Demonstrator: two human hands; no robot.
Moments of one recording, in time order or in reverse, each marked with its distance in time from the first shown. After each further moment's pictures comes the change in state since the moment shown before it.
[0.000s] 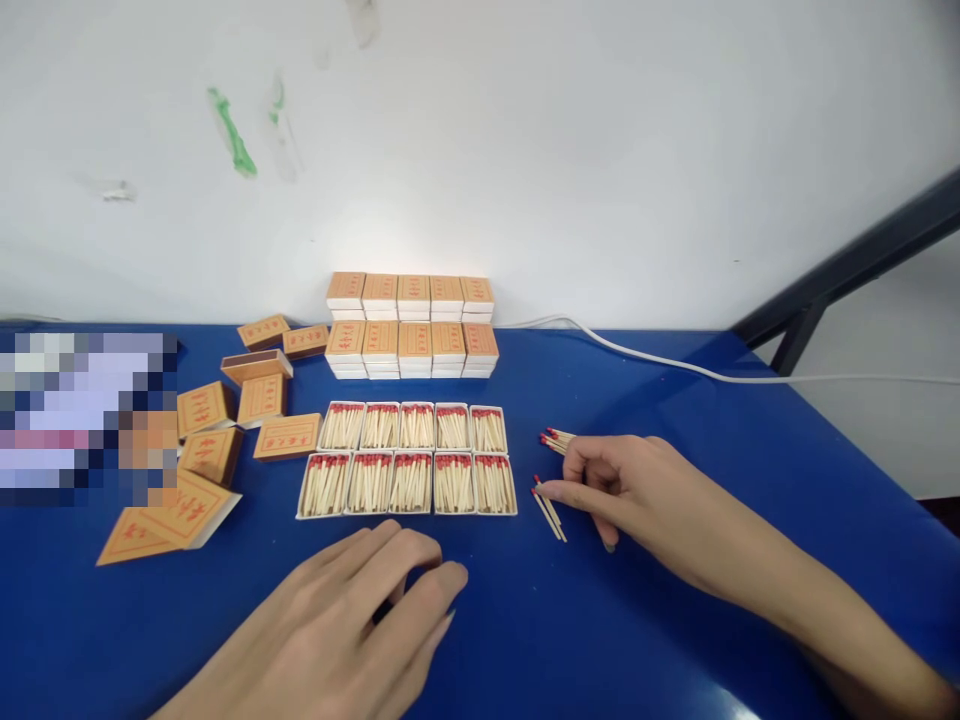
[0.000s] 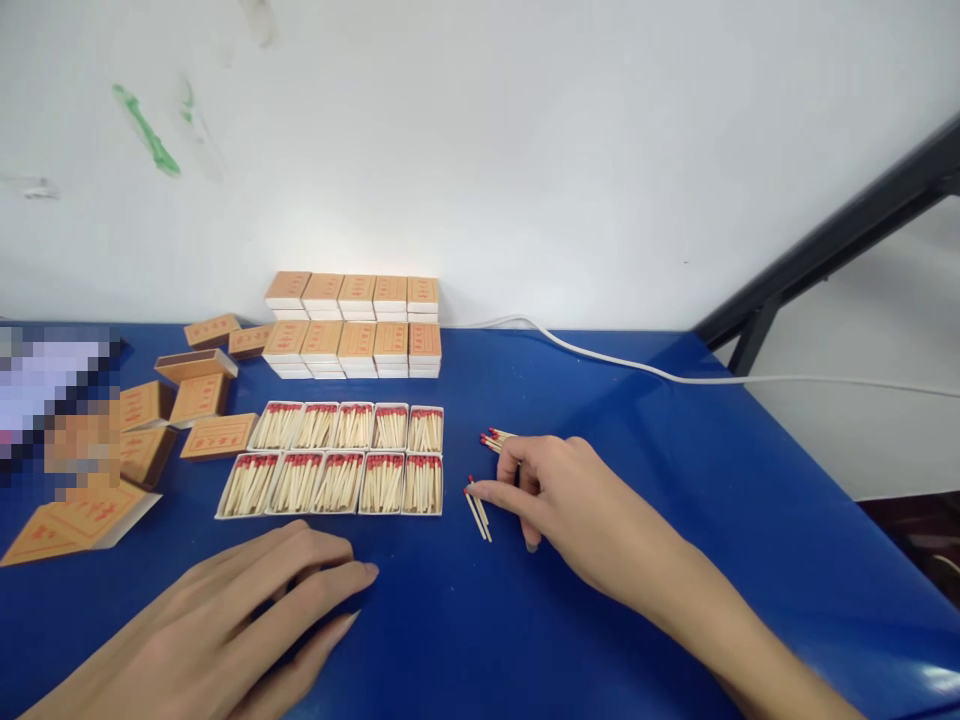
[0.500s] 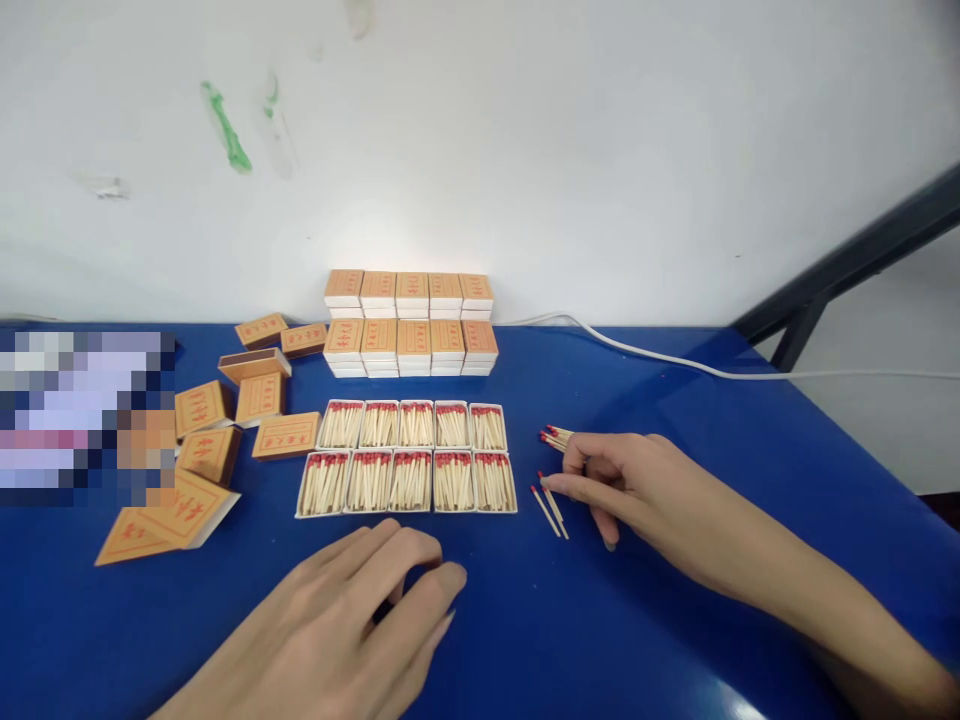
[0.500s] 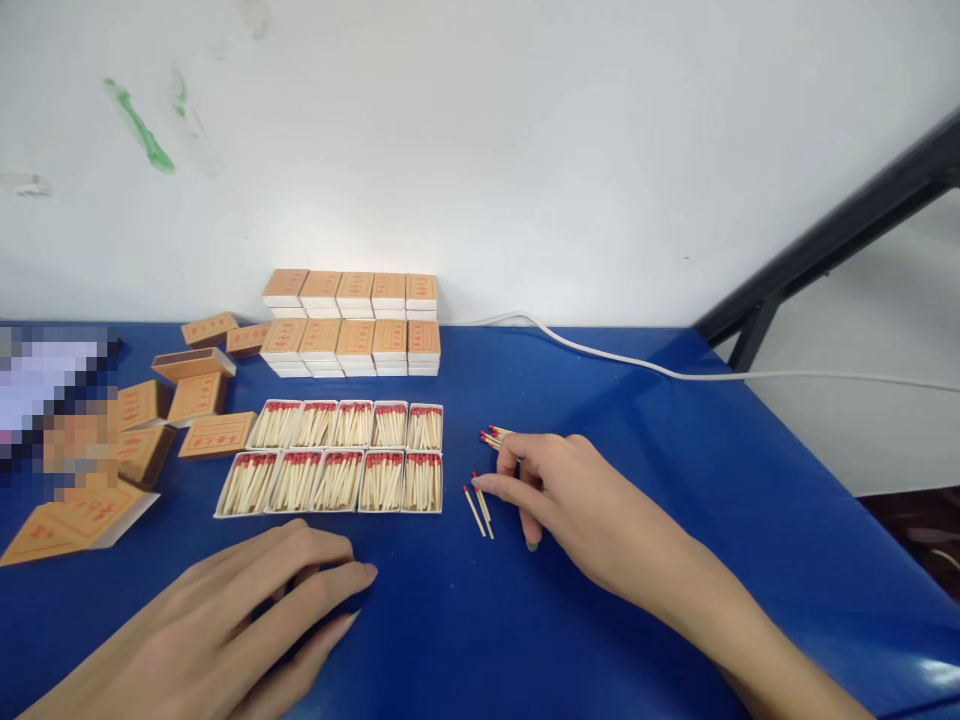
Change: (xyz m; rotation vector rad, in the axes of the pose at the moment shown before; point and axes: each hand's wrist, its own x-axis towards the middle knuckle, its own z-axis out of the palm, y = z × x) left_hand -0.002 0.001 0.003 0.019 0.016 -0.018; right_hand -0.002 0.003 -0.002 -0.006 0.028 -0.074
